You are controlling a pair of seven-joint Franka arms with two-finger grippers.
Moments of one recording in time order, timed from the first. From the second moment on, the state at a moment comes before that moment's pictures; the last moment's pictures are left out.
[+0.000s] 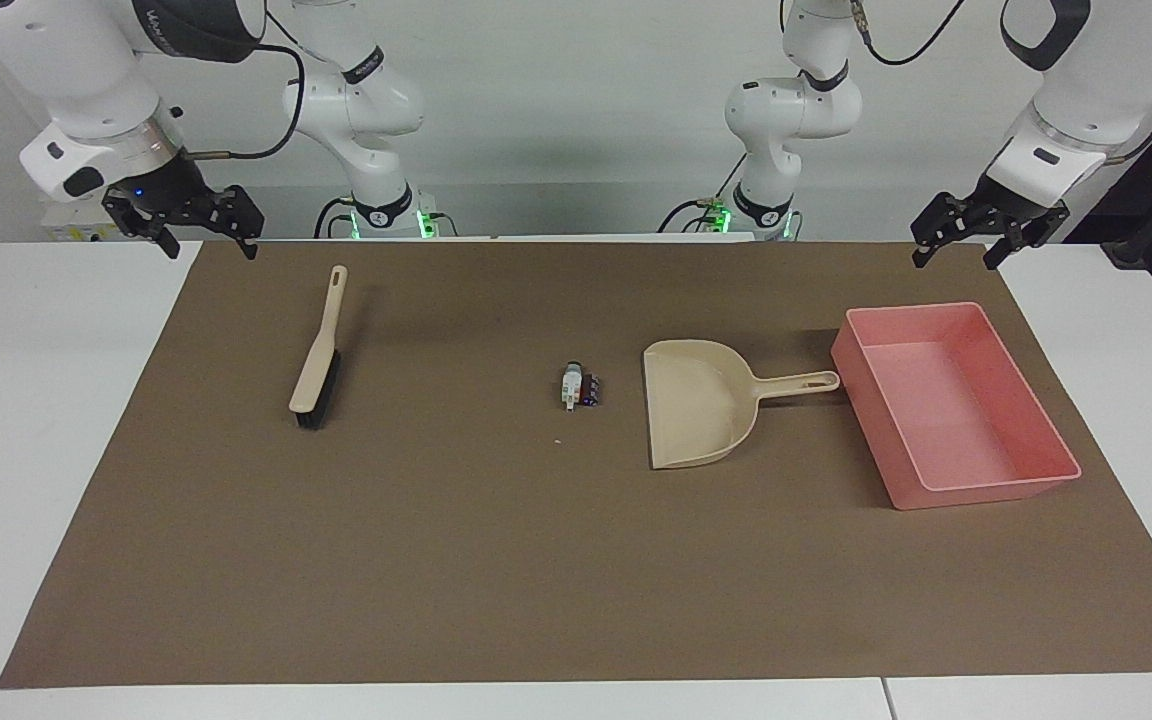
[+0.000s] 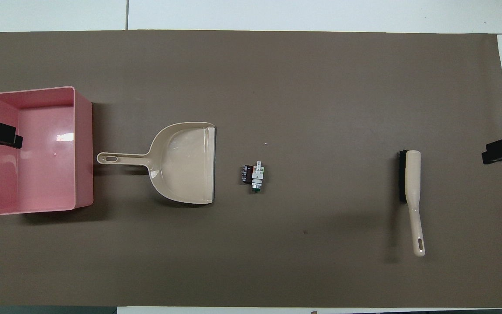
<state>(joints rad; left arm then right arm) -0.06 -0.02 0.05 -1.57 -0.02 1.49 0.09 0.00 -0.09 -0.09 -1.68 -0.05 1.48 -0.08</state>
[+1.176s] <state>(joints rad) -0.07 -0.02 0.04 -1.57 -0.02 1.53 0.30 0.00 -0.10 -0.09 -1.71 -0.05 1.49 -0.08</state>
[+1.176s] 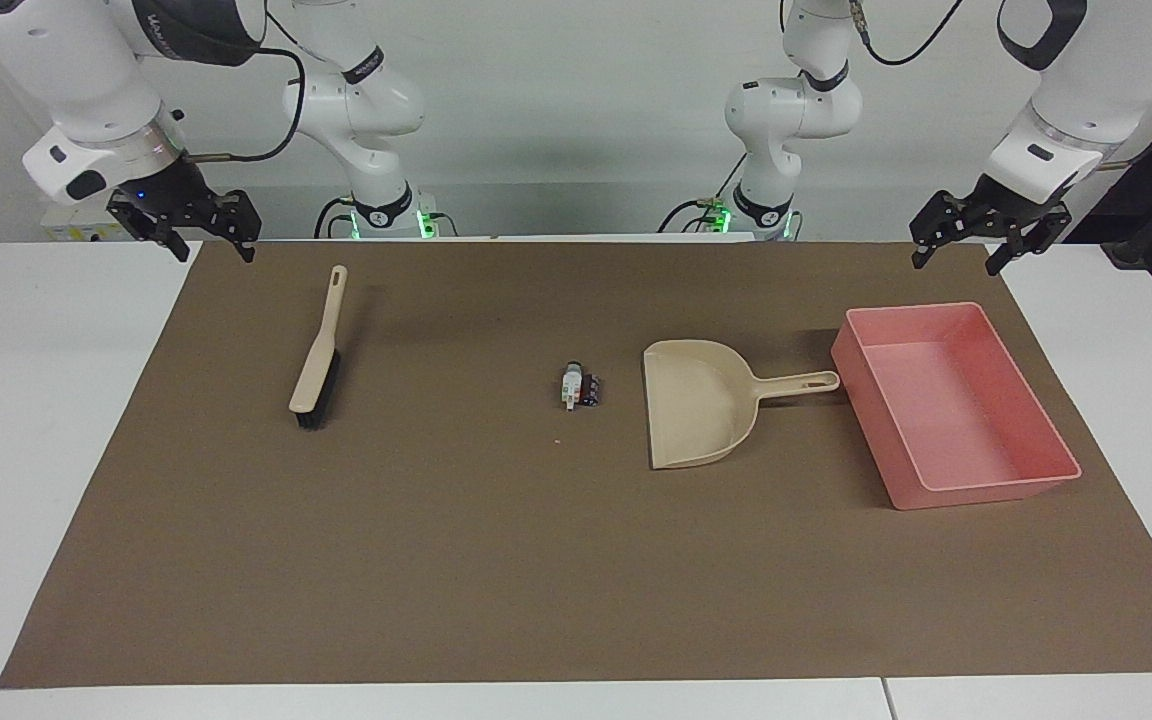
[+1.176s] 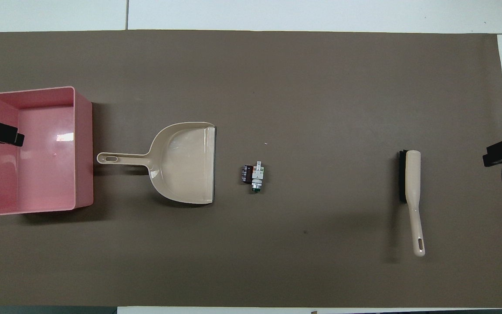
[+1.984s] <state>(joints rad) -0.16 -0.01 0.03 -1.82 -0.03 1.83 1.29 -0.11 -0.18 -0.09 -2.11 -0.03 1.79 -0.11</state>
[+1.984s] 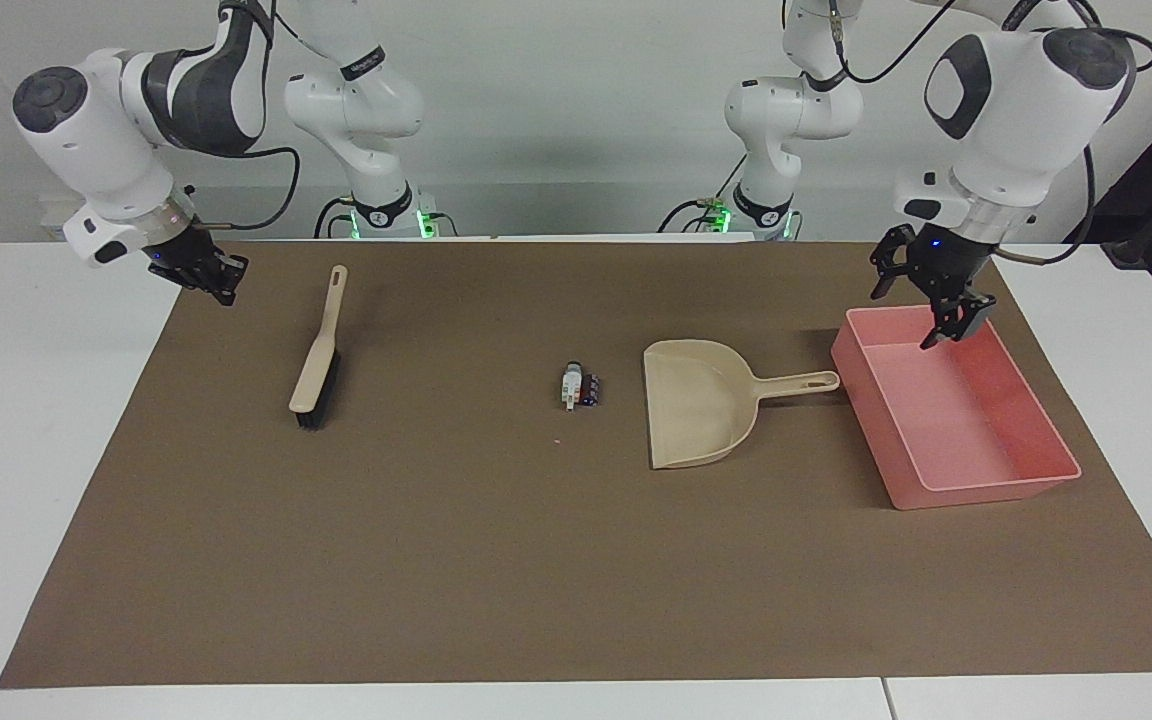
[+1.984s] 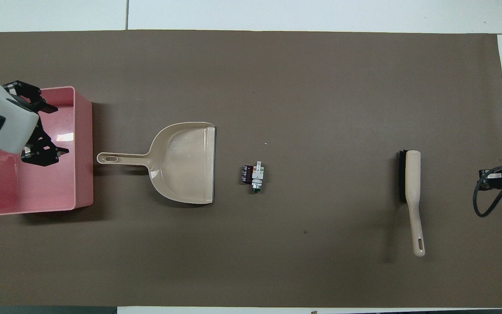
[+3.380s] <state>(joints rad) -0.28 0.12 0.03 -2.14 -0.10 2.23 1.36 -0.02 -0.19 -0.09 -2.43 0.06 2.07 -0.08</state>
